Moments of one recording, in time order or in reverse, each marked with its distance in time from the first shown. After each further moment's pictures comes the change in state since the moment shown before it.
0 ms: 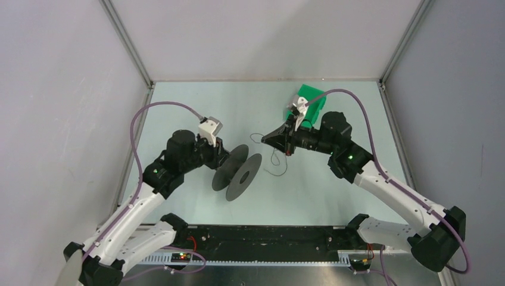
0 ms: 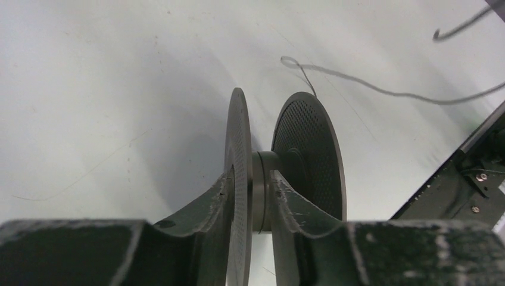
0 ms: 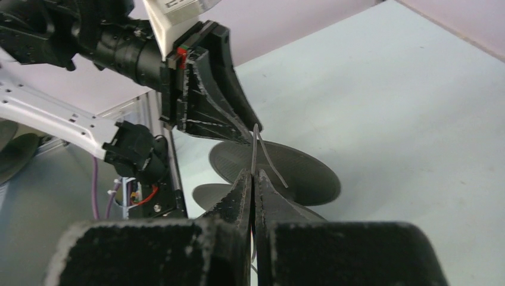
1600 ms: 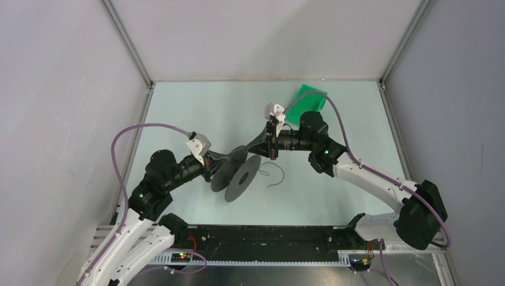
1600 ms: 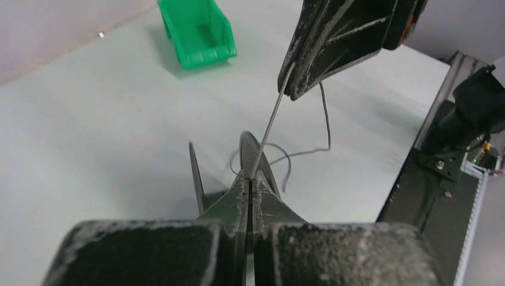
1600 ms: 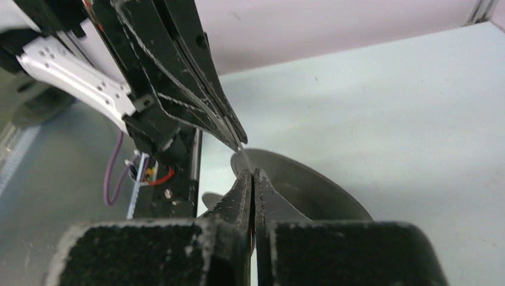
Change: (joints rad) left arm -0.001 -0.290 -0.146 0.200 0.179 0.099; right arm 0.083 0.214 -0.011 0.293 -0.189 -0.020
